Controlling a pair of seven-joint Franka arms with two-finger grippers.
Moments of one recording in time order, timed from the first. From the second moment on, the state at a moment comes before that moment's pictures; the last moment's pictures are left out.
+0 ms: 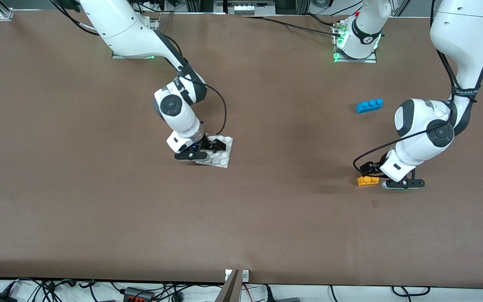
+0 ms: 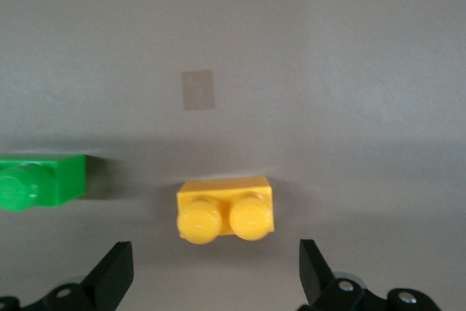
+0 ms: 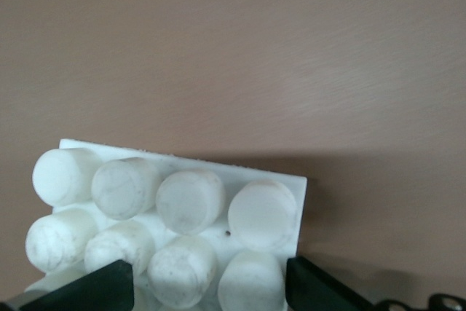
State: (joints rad) left arm 0.15 0.47 -0.18 -1.97 0.08 2.51 -0.13; right arm 0.51 0.69 0.13 -1.93 0.00 2.84 0.64
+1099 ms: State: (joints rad) left arm 0.14 0.58 -0.18 -1.88 0.08 2.51 -0.13; right arm 0.70 0.78 0.13 -1.73 0.07 2.84 0.71
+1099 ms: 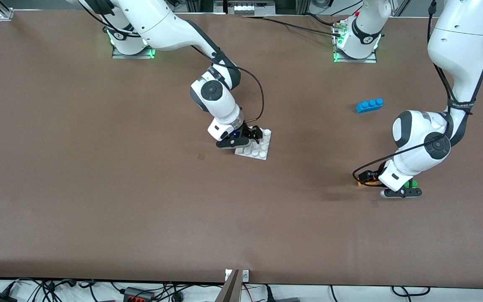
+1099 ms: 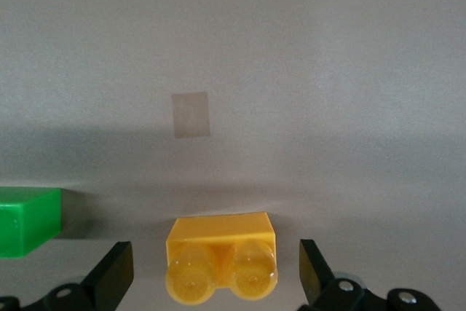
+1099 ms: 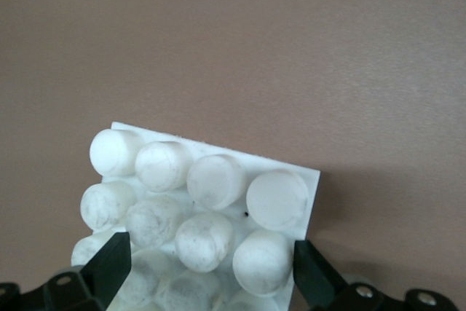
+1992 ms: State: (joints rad) left arm 0.14 0.60 -0.18 -1.88 0.08 2.53 -0.13; right arm 0.63 0.55 0.10 -1.67 0.07 2.30 0.62
